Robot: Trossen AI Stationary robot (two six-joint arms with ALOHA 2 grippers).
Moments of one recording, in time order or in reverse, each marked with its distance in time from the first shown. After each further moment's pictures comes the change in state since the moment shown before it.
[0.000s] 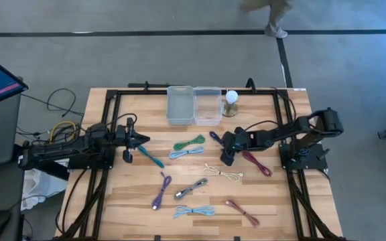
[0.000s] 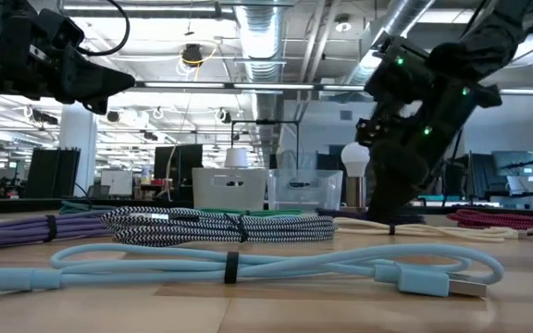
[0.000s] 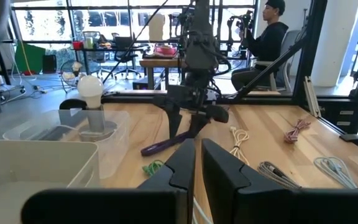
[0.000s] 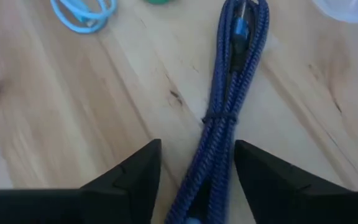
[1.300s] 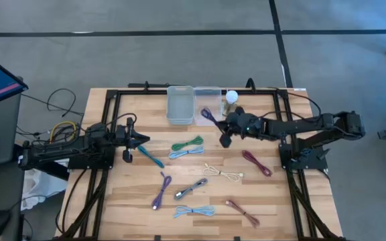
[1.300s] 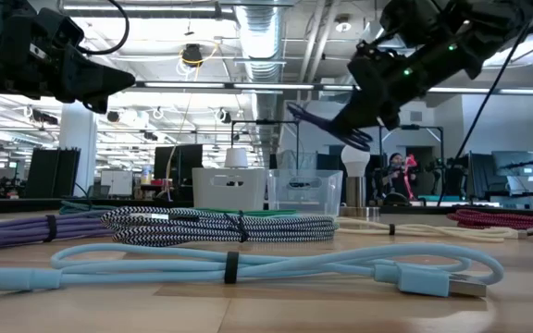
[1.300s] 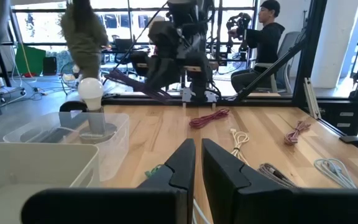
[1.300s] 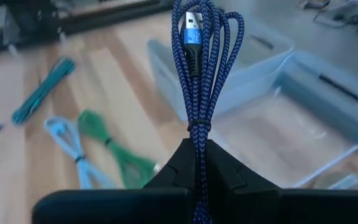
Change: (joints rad) left arm 0.000 0.000 0.000 0.009 0.000 0.000; right arm -0.135 -0.301 -0.003 0.257 0.042 -0.245
